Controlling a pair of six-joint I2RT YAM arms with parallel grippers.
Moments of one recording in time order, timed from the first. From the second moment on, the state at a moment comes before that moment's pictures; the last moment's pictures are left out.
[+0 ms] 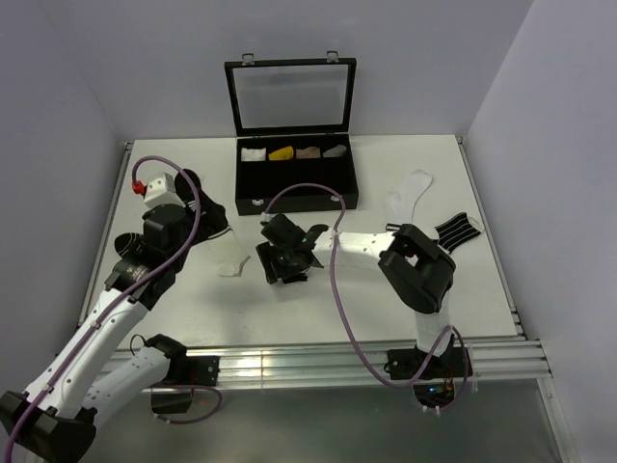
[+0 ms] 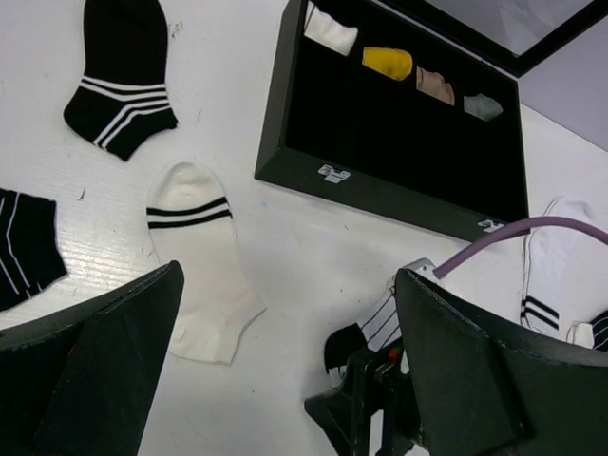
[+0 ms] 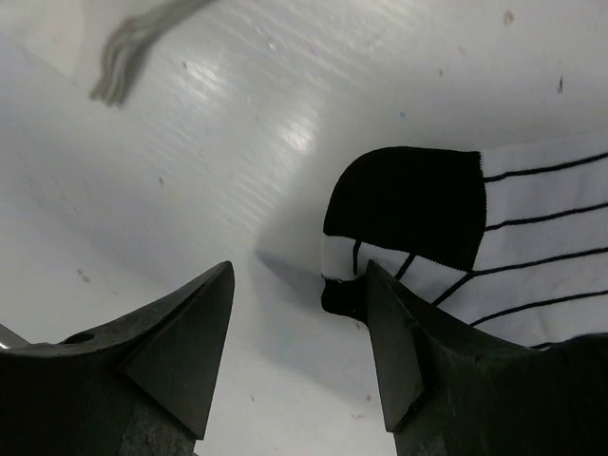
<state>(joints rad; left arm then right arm) -0.45 0.82 0.84 -0.40 -0.40 -0.65 0.95 1.91 1.24 -0.35 -0.02 0.50</state>
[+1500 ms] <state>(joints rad) -0.45 0.88 0.68 -0.30 -0.21 -0.73 1.04 1.84 1.11 -0.30 0.15 0.01</state>
